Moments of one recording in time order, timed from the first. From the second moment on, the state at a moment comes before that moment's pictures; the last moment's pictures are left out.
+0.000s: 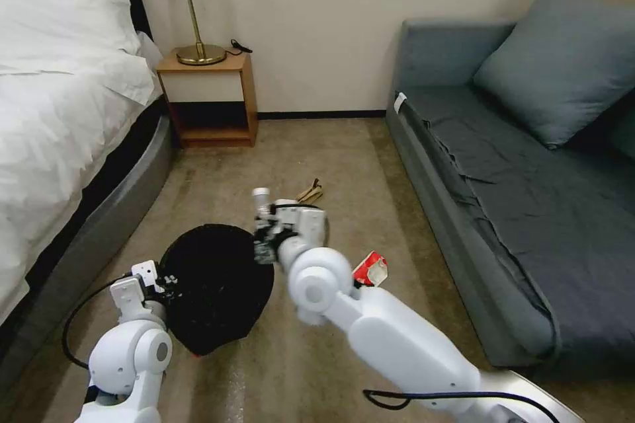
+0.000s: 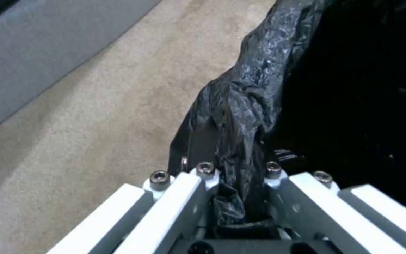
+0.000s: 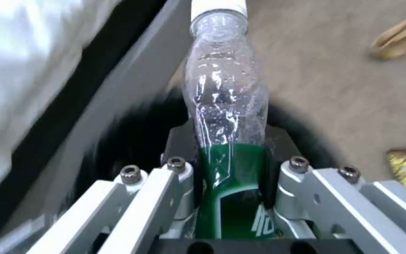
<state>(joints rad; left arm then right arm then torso) 1.36 -1.42 -0.69 -2.08 -0.45 0.74 -0.41 -0.58 1.42 -0.53 1.80 1.18 -0.39 0.87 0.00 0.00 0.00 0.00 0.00</state>
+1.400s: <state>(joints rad) 1.37 -1.44 -0.70 -2.11 -0.45 0.74 -0.40 -0.78 1.27 -0.12 1.94 0.59 -0.15 0.47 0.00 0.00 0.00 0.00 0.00</state>
